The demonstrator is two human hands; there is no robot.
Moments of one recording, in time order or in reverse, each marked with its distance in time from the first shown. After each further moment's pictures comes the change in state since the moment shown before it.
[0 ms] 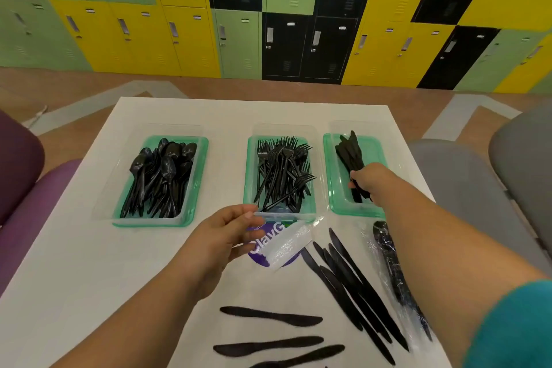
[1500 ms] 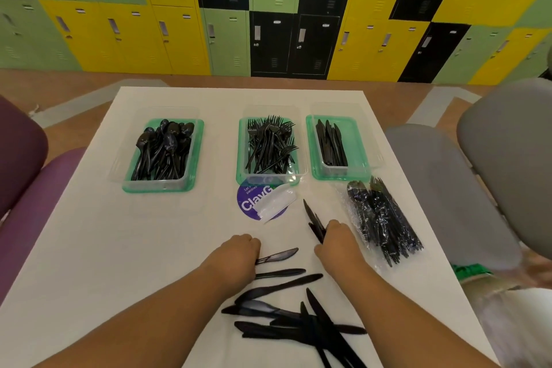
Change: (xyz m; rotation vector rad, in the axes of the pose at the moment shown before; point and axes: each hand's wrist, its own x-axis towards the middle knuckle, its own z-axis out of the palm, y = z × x) left_hand -0.044 -0.095 0.010 1.655 -0.235 0.303; right_hand -0.152 0.141 0.084 -0.491 0.099 -0.192
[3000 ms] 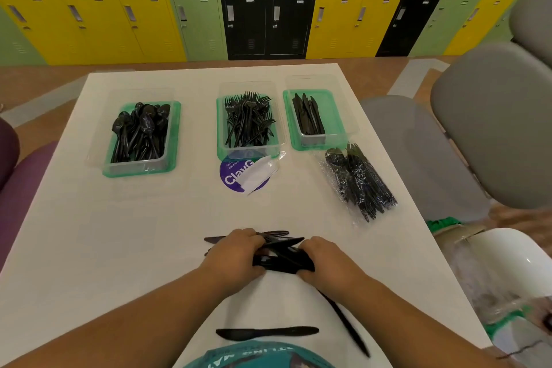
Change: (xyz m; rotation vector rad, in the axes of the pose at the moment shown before) left_hand -0.036 0.029 0.025 -0.169 0.096 0.184; right_hand -0.095 0.042 0.008 -0.004 -0.195 -0.406
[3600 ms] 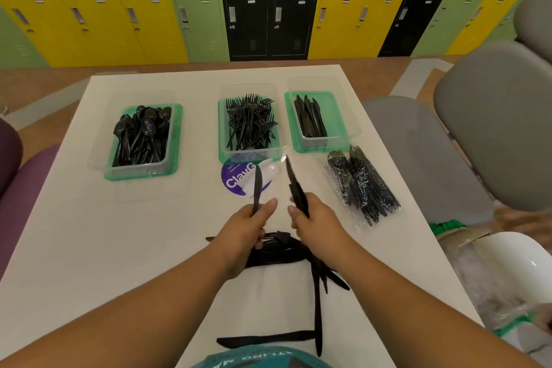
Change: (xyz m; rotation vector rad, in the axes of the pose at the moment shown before) left_hand 0.021 0.035 -0.045 -1.268 0.049 -0.561; right_hand 0.030 -0.041 -0.044 0.605 0.247 0.152
